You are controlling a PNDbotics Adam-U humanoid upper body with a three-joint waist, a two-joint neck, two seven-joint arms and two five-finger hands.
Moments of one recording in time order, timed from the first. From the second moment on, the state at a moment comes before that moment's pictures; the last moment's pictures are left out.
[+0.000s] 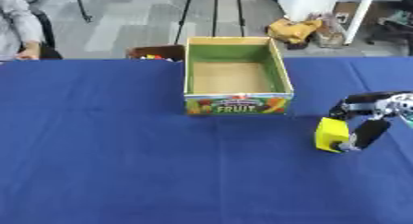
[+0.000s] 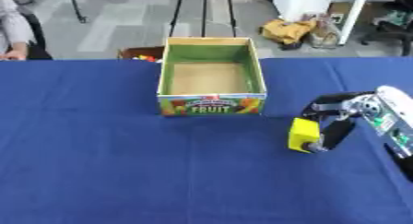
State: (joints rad) left arm -0.28 0.27 0.19 -1.98 -0.01 -0.52 0.09; right arm -0.86 -0.74 0.29 -1.10 0.67 -0.17 0.78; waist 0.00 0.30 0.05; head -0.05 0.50
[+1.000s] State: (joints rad) left arm -0.29 0.27 0.19 -1.98 0.00 -0.51 0.09; right arm -0.92 -0.74 0.24 -1.17 0.74 -0.15 0.66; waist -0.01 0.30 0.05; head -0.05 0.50
